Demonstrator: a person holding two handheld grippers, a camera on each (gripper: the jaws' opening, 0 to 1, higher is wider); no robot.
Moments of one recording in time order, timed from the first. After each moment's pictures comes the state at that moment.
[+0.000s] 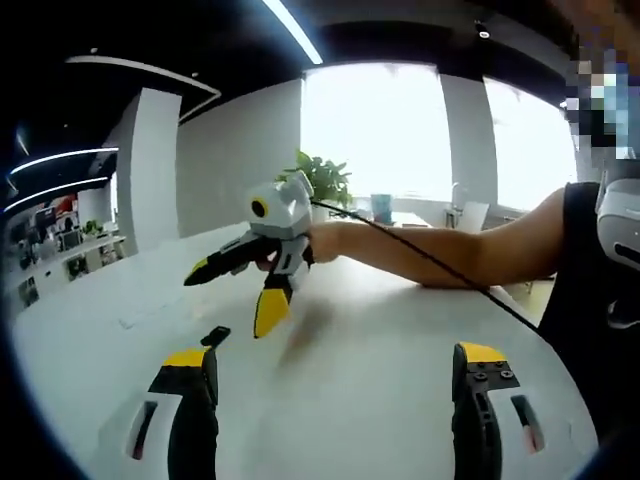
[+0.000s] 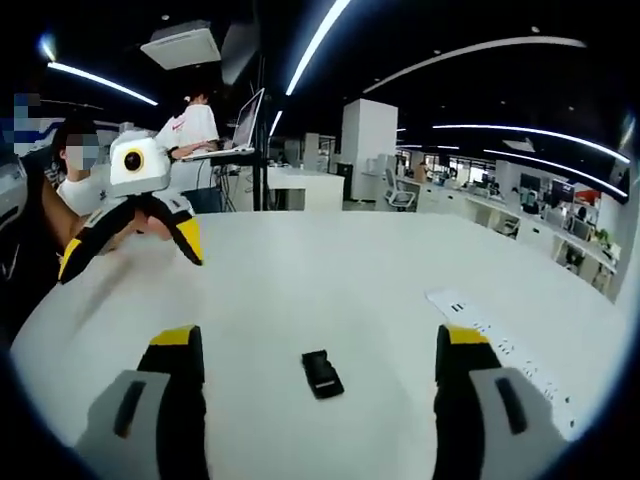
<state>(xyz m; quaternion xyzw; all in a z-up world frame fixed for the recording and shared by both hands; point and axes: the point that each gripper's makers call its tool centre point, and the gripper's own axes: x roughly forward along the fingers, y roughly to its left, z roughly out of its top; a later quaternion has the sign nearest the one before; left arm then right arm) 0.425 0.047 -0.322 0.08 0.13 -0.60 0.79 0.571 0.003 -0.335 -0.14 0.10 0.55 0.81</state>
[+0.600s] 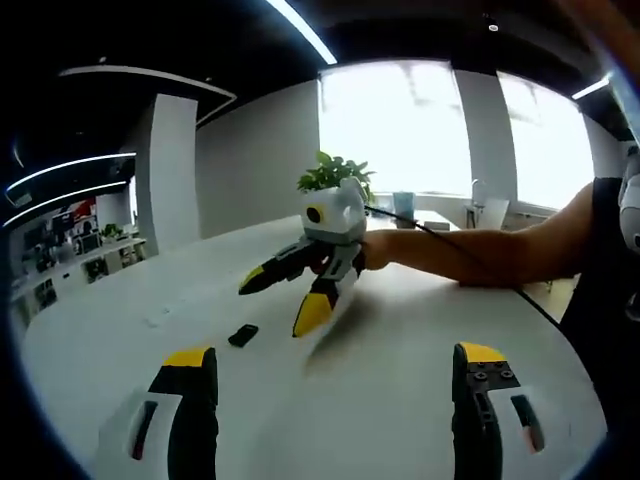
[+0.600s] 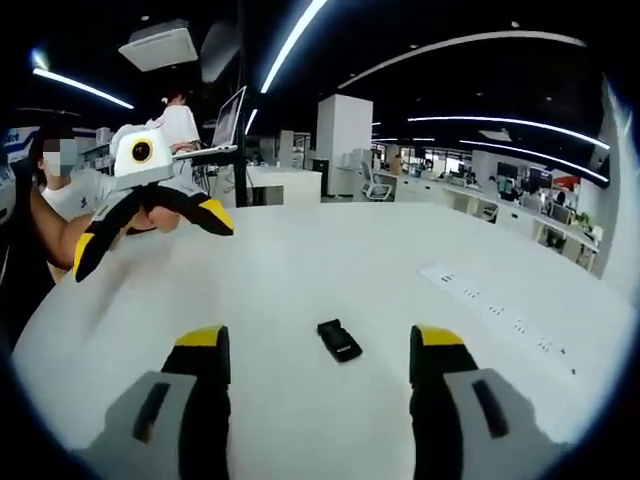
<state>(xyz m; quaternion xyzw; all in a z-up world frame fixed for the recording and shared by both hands) 0.441 0.052 -0.323 0.09 0.13 -0.56 0.81 0.538 -0.020 -0.343 -0.12 0.11 0.50 0.85</state>
